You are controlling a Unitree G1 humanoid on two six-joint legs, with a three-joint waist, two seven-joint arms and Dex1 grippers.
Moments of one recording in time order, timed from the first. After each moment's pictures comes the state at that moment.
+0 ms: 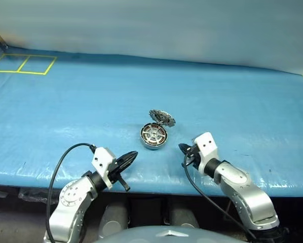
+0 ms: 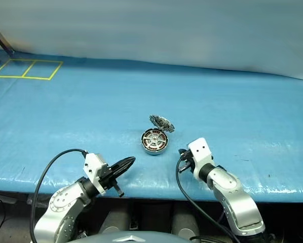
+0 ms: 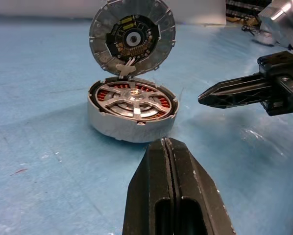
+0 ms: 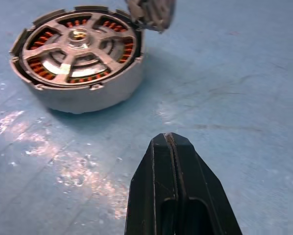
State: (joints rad) left arm 0.34 0.22 -0.11 -0.46 -0.18 0.18 -0.67; right arm 0.09 -0.39 0.06 -0.49 0.25 0.70 0.35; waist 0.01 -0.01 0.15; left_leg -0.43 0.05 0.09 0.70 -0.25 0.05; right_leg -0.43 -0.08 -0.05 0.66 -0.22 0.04
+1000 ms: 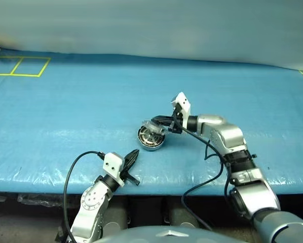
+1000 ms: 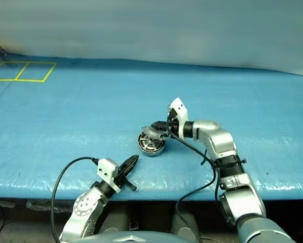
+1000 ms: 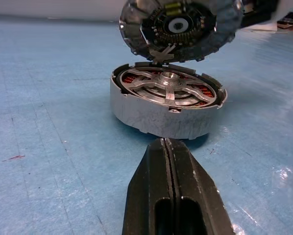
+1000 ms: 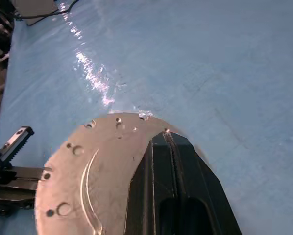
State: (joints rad) left arm 0.28 0.13 -0.21 -0.13 -0.14 -0.09 -0.48; right arm -0.52 -0.33 0.14 0.13 0.37 0.67 0.92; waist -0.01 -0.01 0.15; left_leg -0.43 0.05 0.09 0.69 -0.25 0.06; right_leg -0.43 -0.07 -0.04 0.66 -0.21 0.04
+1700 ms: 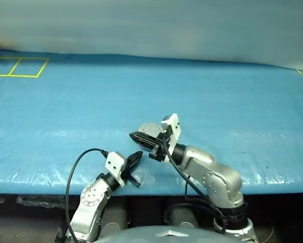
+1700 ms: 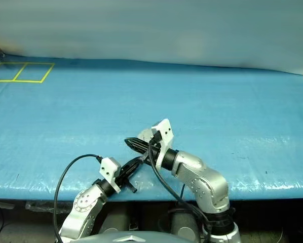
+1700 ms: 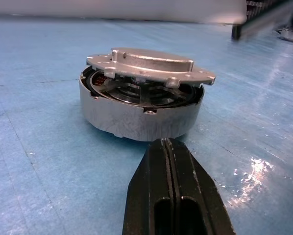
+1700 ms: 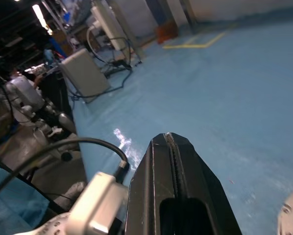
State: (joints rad) left arm 0.27 0.20 -0.23 -0.12 -0.16 -0.08 -0.57; right arm -0.14 -0.08 0.17 -0.63 0.63 0.88 0.54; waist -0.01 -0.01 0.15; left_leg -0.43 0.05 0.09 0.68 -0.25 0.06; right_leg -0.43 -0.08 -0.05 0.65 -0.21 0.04
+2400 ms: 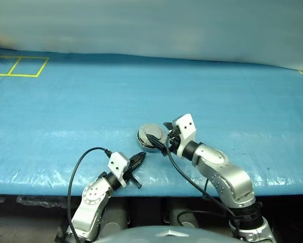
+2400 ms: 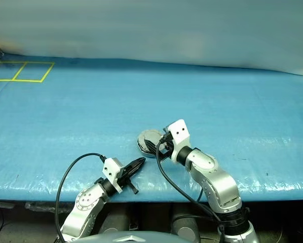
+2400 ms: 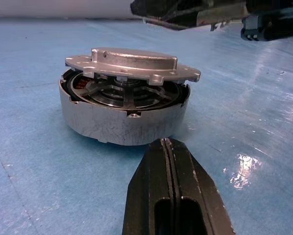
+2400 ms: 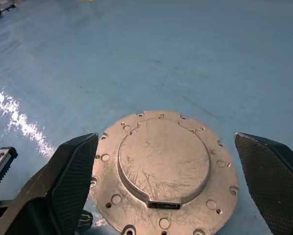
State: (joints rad) left arm 0.21 0.20 -0.25 -0.05 -0.16 -0.15 -0.58; right arm -0.12 -0.26 0.21 -0.44 0.35 0.72 0.35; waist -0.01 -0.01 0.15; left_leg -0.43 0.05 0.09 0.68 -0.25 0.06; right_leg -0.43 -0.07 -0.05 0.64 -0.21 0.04
